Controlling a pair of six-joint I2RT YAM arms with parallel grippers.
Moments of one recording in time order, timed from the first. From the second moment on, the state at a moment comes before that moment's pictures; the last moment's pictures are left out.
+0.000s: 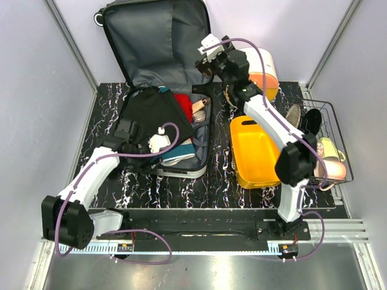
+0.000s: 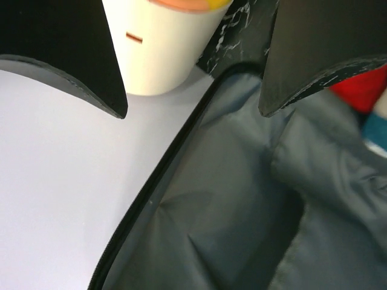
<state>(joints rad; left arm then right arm) -0.25 1.21 0.92 -0.87 0.48 0.86 0.50 2.00 1.94 0.15 0.06 -0.55</state>
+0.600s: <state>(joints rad) -0.25 1.07 1.22 -0.86 0.41 0.47 0.49 1.22 1.42 -0.64 -0.14 -0.36</state>
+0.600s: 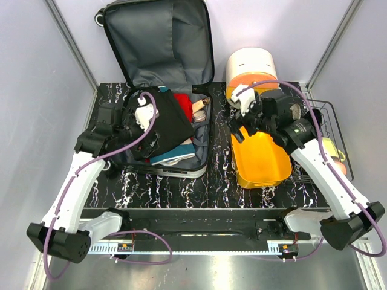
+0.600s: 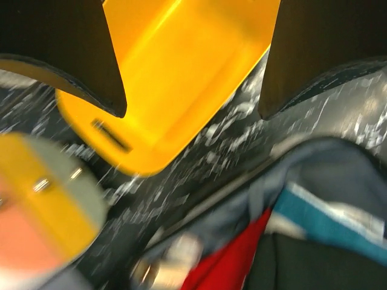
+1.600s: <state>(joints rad) -0.19 1.29 1.11 -0.78 0.39 0.36 0.48 1.61 1.33 -0.70 -0.28 -0.01</state>
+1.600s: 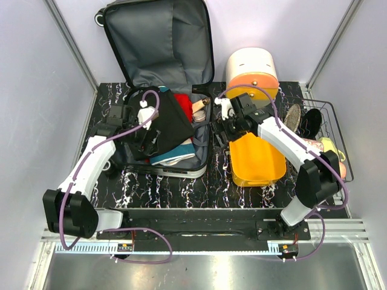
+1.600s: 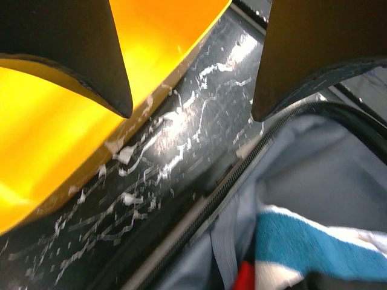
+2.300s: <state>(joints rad) 0.26 1.27 1.02 -0.69 0.66 -0.03 0.50 1.76 1.72 -0.61 -0.37 0.13</state>
